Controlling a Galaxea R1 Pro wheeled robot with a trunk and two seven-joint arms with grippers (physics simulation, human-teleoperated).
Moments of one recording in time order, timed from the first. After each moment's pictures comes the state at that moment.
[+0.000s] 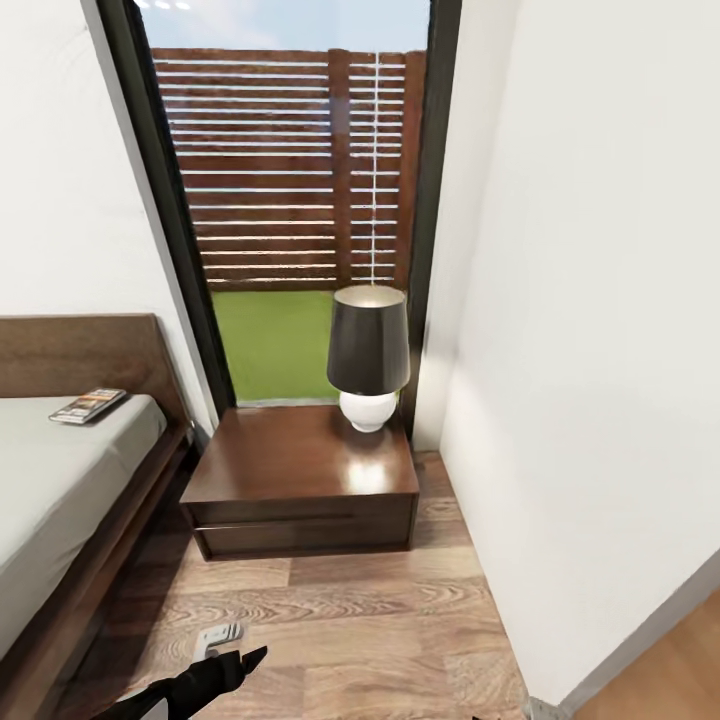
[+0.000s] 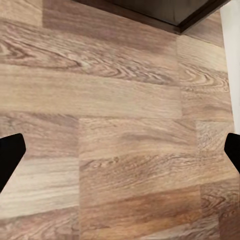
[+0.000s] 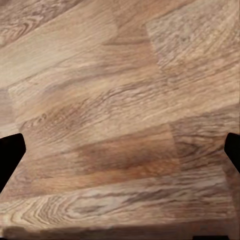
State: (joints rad) left arm -0.56 0.12 0.59 -0.02 -0.30 -0.09 -0.57; right arm -0.43 -0.11 -0.27 -0.05 -0.08 -0.03 0.38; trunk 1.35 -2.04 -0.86
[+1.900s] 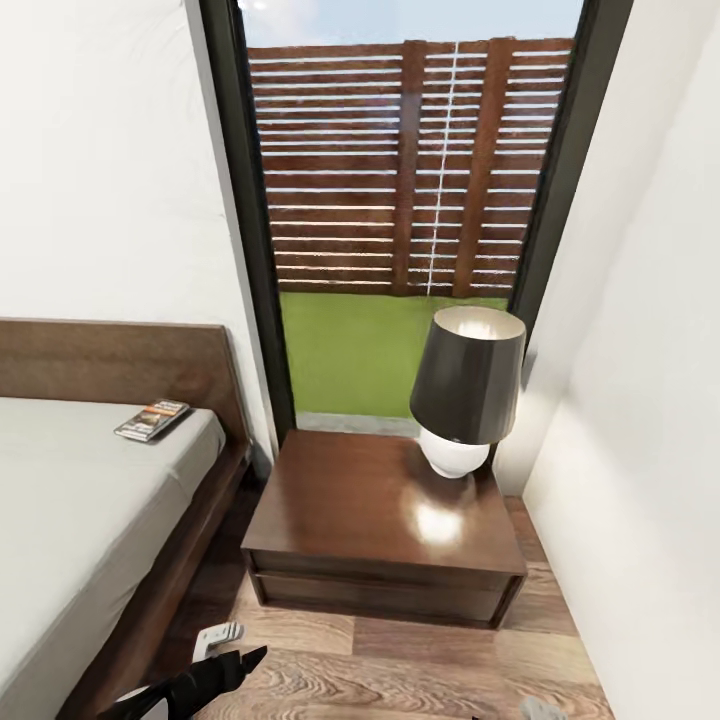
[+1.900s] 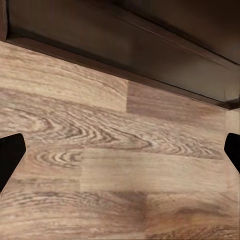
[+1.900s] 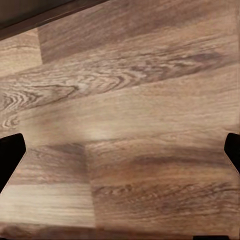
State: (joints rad) left arm -0.56 0.12 0.59 -0.02 -0.30 -0.09 -0.57; right arm -0.43 -0.11 -0.27 -0.05 -0.08 -0.03 0.38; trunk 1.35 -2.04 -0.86
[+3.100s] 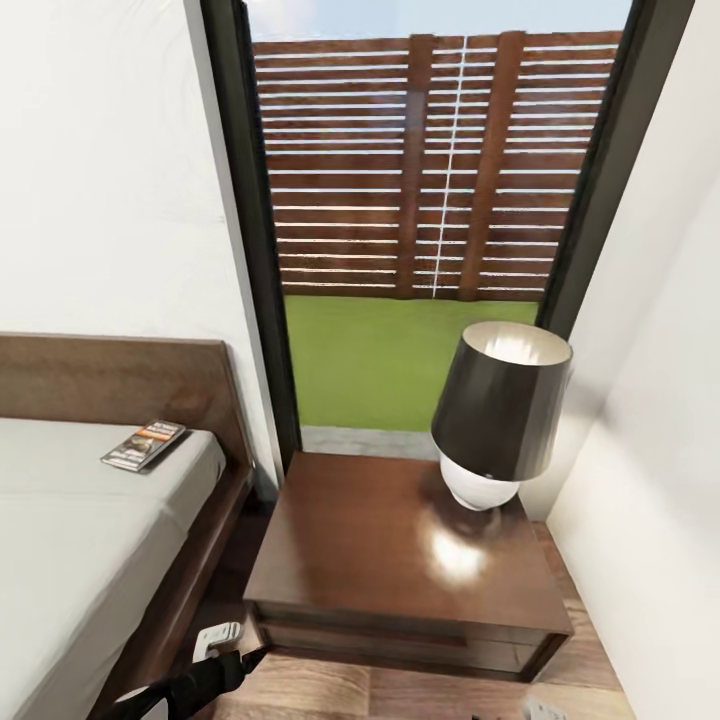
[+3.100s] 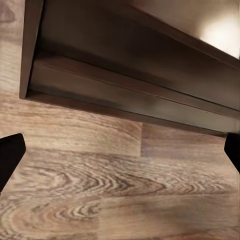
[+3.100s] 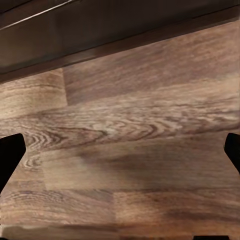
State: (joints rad) left arm -0.56 0.12 0.59 -0.02 -0.30 -0.09 -0.57; right arm -0.43 -0.11 -0.27 -0.05 -0.08 -0.03 0.38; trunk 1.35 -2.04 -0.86
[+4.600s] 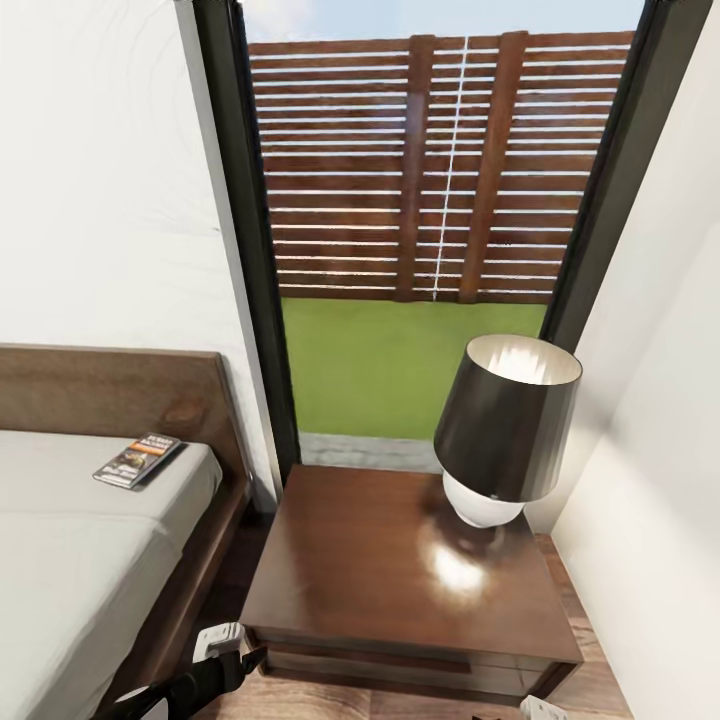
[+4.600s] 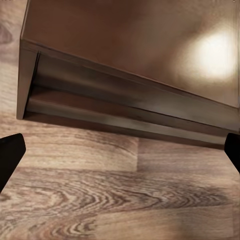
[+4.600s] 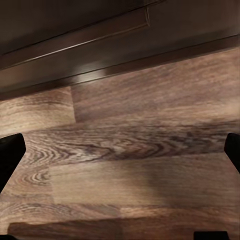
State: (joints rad) left arm -0.56 0.12 0.59 -0.02 -0.30 -0.09 -0.57; right arm -0.43 -0.11 -0.27 -0.05 -0.08 -0.03 0.38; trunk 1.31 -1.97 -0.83
